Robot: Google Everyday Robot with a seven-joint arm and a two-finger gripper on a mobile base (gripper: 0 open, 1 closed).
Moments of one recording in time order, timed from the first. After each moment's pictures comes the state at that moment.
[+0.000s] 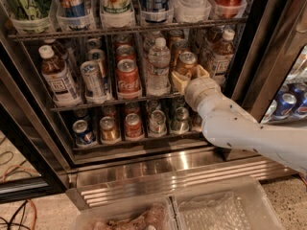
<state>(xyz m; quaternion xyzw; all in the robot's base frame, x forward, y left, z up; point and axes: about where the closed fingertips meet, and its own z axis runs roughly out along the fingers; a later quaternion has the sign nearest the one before) 0.680 -0.099 0.834 -0.15 0.72 0.06 0.68</state>
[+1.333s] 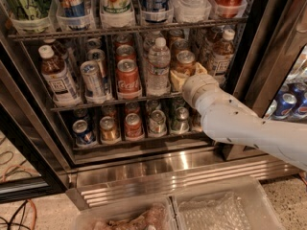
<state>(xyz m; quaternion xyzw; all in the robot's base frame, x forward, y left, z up) 0.676 -0.092 0.845 -0.17 0.73 0.06 0.66</state>
